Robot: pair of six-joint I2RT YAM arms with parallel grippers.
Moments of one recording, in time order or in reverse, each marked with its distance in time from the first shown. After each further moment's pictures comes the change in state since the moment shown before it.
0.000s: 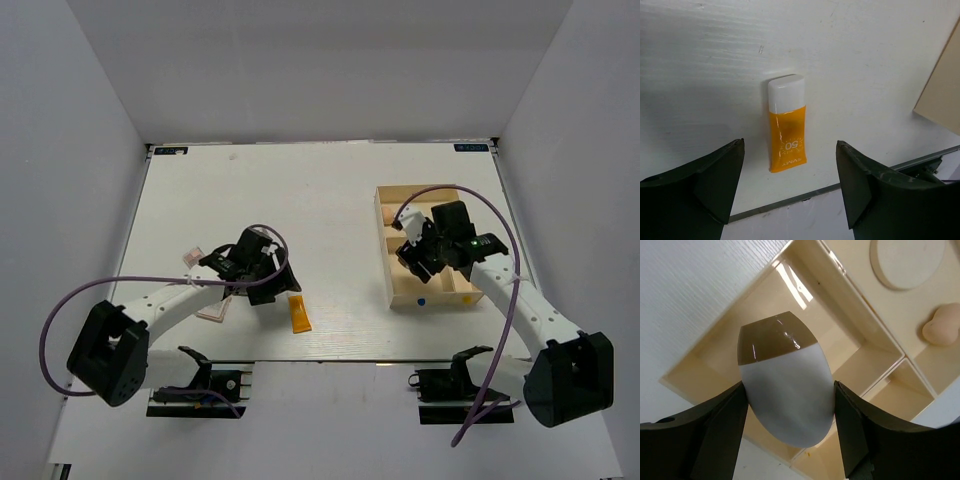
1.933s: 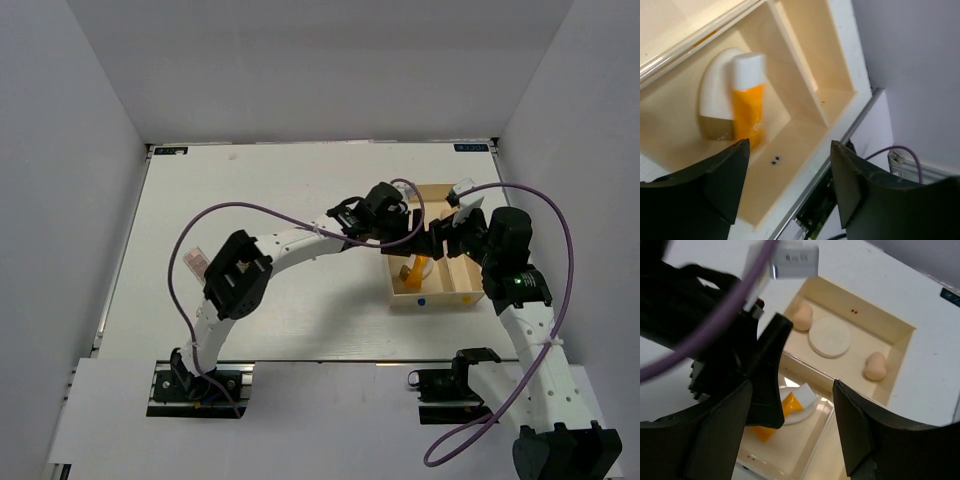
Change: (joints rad) left arm -0.364 0.860 1.042 0.209 0.194 0.099; right arm -0.245 -0.349 -0.079 0.293 -0.251 0.292
